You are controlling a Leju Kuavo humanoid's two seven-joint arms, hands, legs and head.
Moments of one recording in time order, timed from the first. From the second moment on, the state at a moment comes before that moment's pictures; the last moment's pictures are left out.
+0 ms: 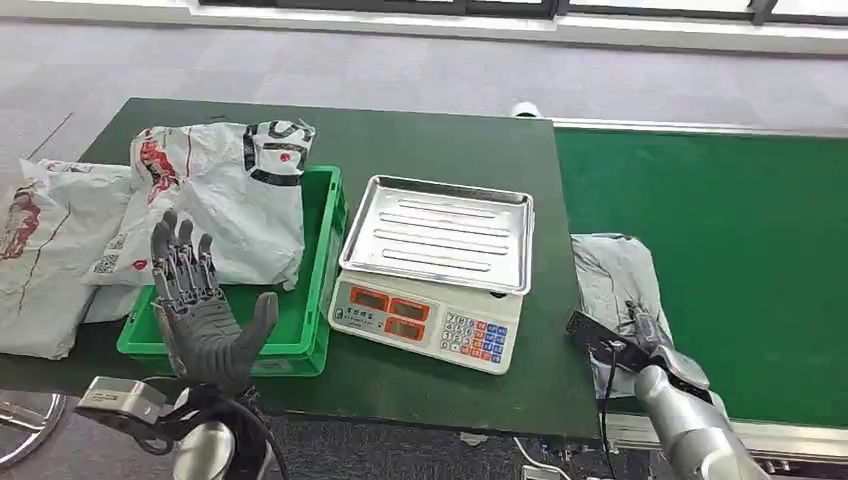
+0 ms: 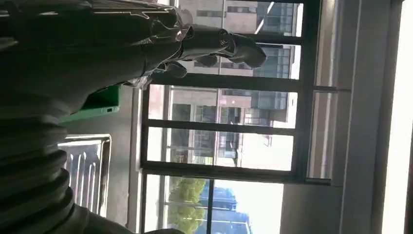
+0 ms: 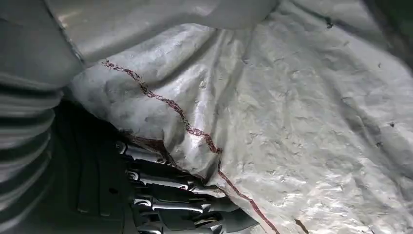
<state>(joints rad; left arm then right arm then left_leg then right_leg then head) 0.01 -0.22 -0.18 -1.69 -0.05 0.20 -0.70 -0.50 -0.15 -0.19 -0.37 1.41 -0.04 0.07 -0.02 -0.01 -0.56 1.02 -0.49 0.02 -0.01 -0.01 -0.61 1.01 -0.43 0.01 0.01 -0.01</state>
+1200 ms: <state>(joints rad) 0.01 -0.22 -0.18 -1.69 -0.05 0.20 -0.70 -0.49 -0.15 -0.19 -0.40 1.44 -0.25 -0.02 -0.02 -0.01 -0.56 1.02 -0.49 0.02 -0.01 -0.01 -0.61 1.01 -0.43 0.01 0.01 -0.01</state>
